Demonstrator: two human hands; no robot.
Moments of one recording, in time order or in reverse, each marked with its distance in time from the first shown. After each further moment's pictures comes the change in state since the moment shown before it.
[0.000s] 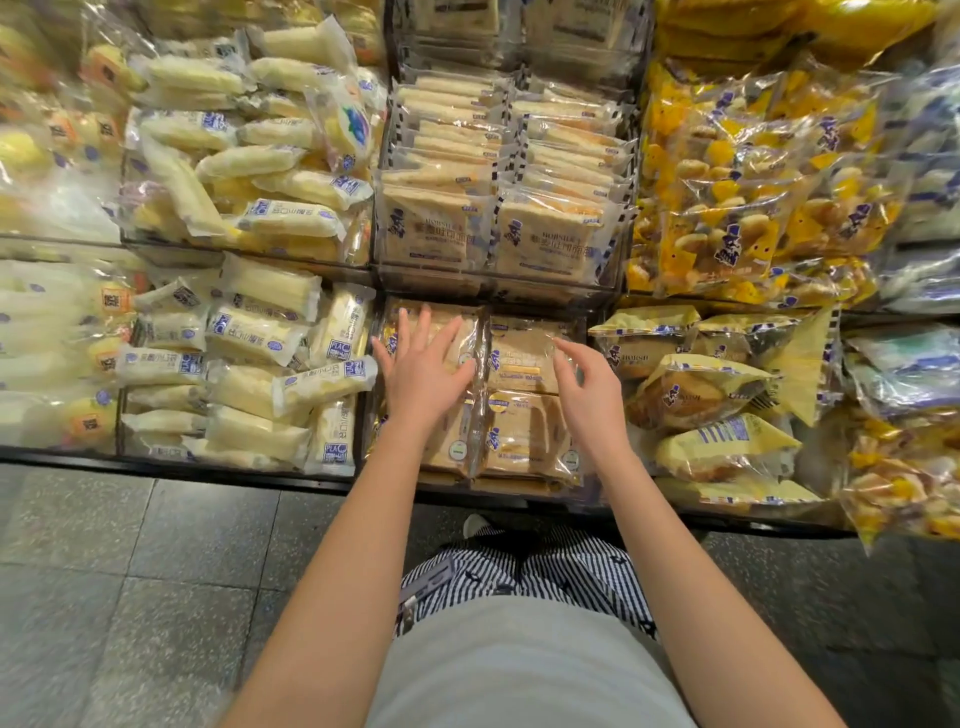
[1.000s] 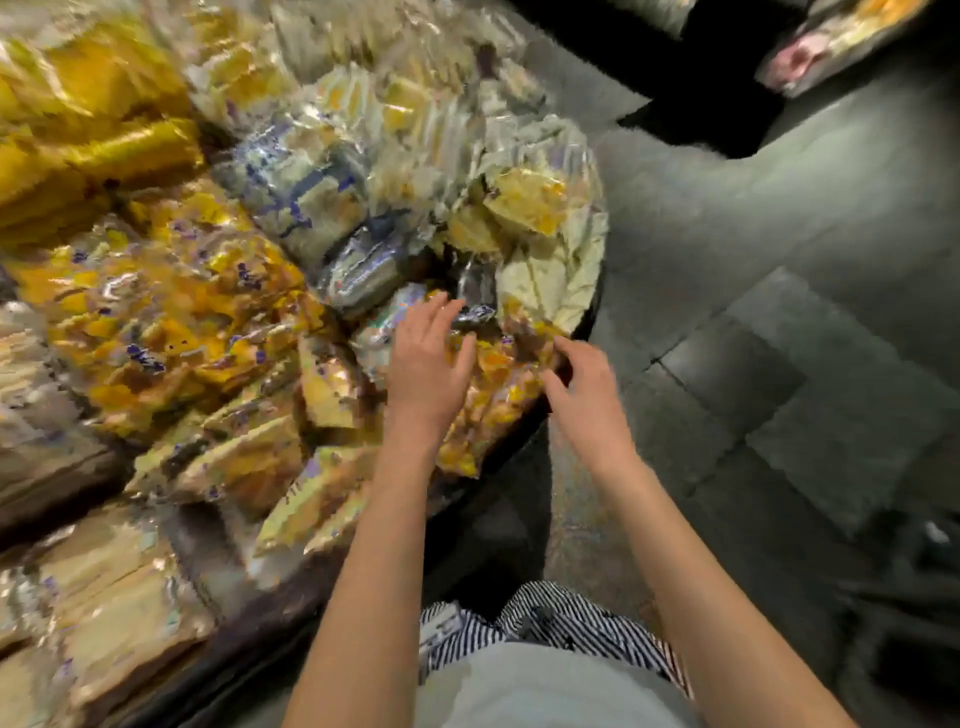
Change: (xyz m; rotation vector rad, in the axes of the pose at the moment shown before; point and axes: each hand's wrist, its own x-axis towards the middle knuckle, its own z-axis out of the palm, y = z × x) left_hand -0.149 0.473 0.141 -0.317 0.112 0.929; right_hand -0.123 0.231 -0.397 0.007 0.543 0.211
